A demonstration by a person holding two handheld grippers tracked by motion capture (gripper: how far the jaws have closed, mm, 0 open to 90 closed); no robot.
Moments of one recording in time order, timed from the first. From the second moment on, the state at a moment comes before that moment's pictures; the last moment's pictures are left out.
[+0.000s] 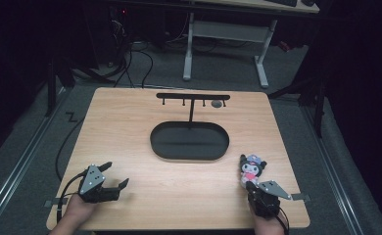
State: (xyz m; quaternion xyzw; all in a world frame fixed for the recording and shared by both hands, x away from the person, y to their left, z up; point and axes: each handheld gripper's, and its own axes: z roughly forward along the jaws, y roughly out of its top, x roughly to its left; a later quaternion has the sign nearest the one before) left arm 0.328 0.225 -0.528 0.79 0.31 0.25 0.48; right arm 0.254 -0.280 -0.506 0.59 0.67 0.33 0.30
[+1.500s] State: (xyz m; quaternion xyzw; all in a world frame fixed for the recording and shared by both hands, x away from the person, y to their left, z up) left arm 0.327 0.226 -0.528 0.78 0.31 0.25 0.48; right arm 0.269 -0.226 -0.510 0.51 0.76 0.33 0.24
